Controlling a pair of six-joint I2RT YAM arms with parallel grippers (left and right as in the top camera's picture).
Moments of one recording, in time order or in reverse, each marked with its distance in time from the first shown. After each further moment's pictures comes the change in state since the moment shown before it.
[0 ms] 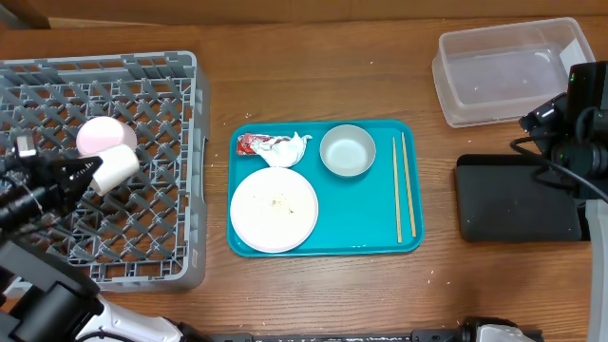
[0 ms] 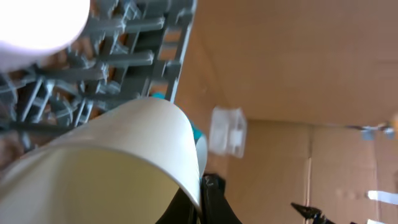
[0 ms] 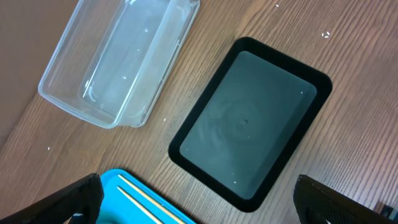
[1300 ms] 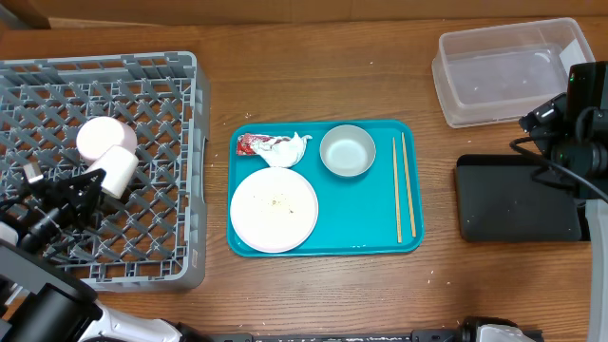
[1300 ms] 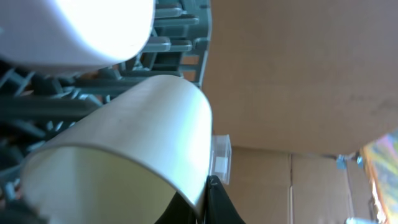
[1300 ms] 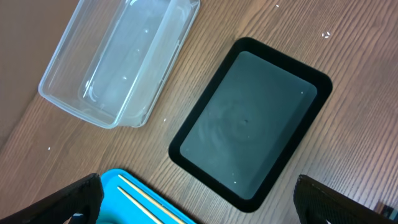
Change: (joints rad) left arm 0.068 -0.018 -0.275 0.436 0.089 -0.243; right arm 0.000 0.000 0.000 0.000 0.000 0.000
